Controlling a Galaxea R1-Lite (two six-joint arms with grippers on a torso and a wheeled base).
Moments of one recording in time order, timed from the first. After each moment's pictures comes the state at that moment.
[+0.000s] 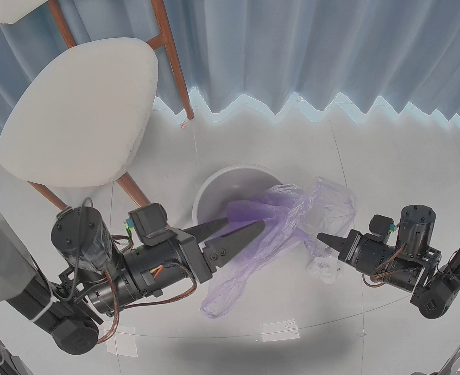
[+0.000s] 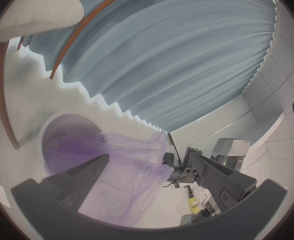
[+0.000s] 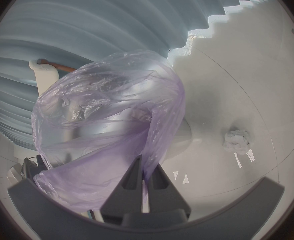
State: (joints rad) left arm -0.67 1.87 -0.45 -1.53 -0.33 -0.61; right arm 0.44 1.89 -0.38 -1.23 0.21 0.73
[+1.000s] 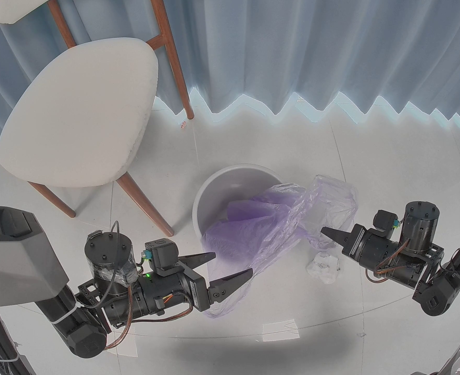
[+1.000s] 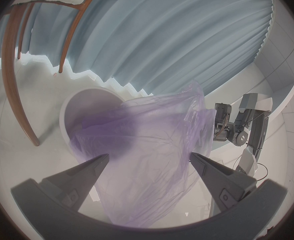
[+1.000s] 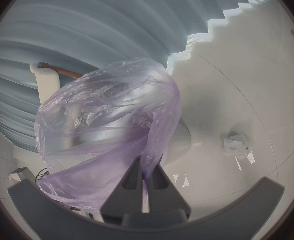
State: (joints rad) left arm -0.62 2.00 -0.38 -1.47 -0.33 -0.35; right arm 0.42 1.87 -0.38 -1.23 0.21 0.72
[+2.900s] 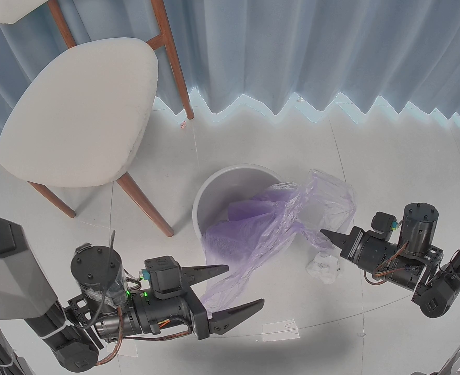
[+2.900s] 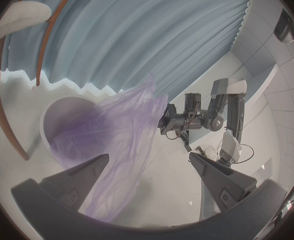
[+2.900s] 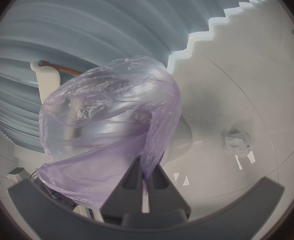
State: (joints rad) left arm -0.69 1.94 -0.28 -1.54 -0.42 -0.23; right arm 0.43 1.88 -0.38 -1.24 0.21 0.72
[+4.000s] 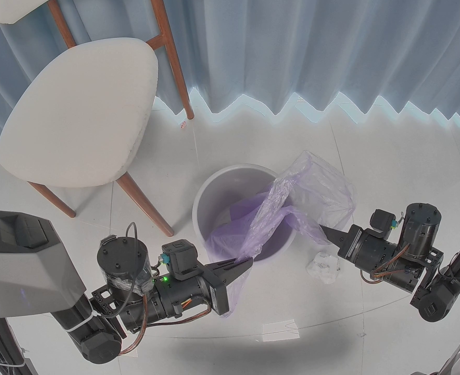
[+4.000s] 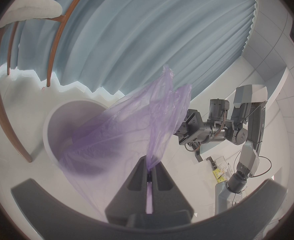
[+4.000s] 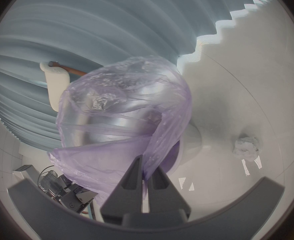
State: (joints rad) left arm -0.70 2.05 -0.42 -1.54 -0.29 -0.27; right arm 0.47 1.87 -0.37 -1.31 0.21 0.73
